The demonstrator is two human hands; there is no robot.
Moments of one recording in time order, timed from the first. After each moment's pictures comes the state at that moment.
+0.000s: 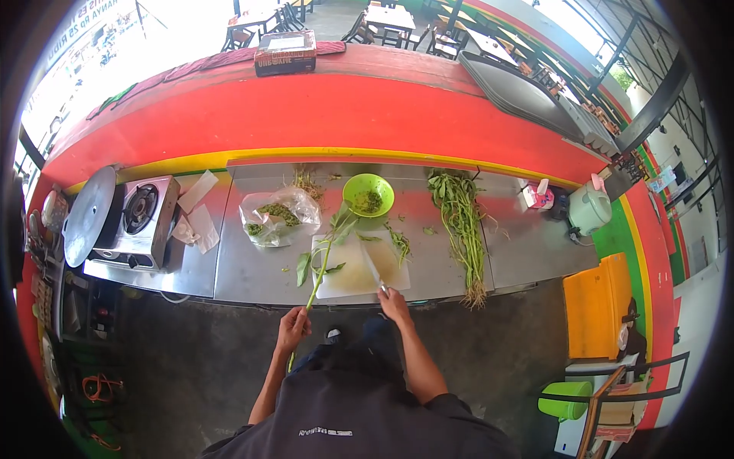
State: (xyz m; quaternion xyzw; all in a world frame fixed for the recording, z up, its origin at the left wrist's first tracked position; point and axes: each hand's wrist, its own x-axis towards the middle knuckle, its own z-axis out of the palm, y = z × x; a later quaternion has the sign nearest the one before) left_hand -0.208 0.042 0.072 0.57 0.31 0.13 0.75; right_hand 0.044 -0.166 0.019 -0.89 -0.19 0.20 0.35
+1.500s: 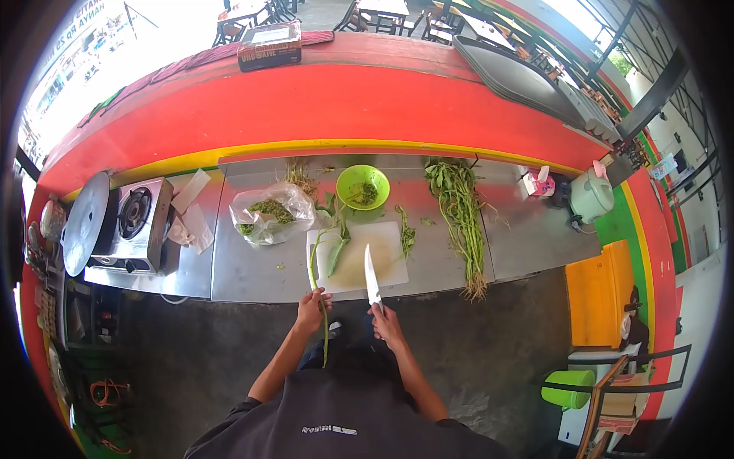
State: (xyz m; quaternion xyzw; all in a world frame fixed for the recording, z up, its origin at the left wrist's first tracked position) left_hand -0.123 0.025 0.028 0.30 0.41 0.10 0.86; right_hand -0.030 -0.183 0.085 -0.67 0.07 0.42 0.61
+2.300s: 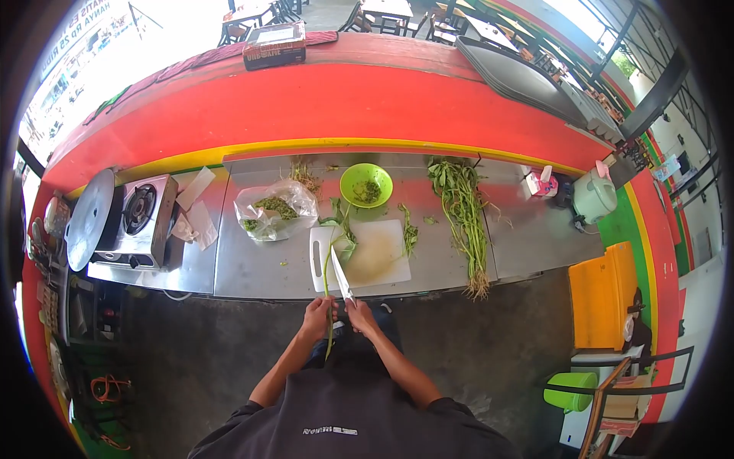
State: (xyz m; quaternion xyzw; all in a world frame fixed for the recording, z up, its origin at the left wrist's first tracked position) left_hand -0.140 0.000 0.038 0.36 0.38 0.07 0.85; right_hand -0.046 -0.120 0.044 -0.74 -0.03 0.48 0.46
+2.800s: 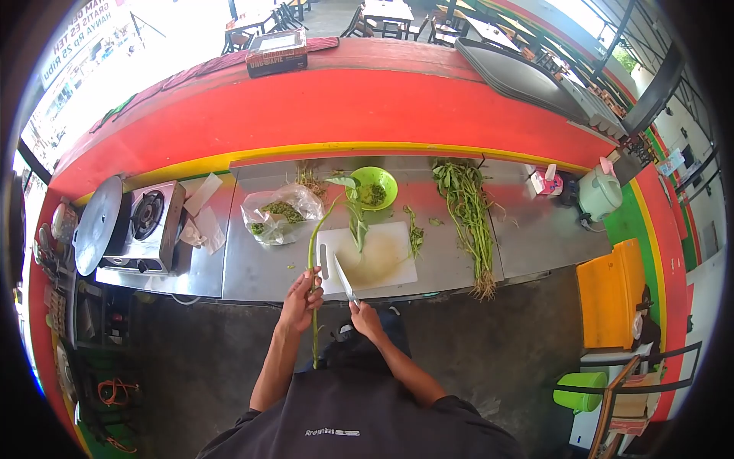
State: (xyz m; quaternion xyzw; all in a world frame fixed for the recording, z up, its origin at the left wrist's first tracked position) left_hand -0.138 0.048 0.186 0.25 0.24 0.12 0.93; right_hand -0.052 -0.115 0.024 -0.89 -0.17 0.29 0.31
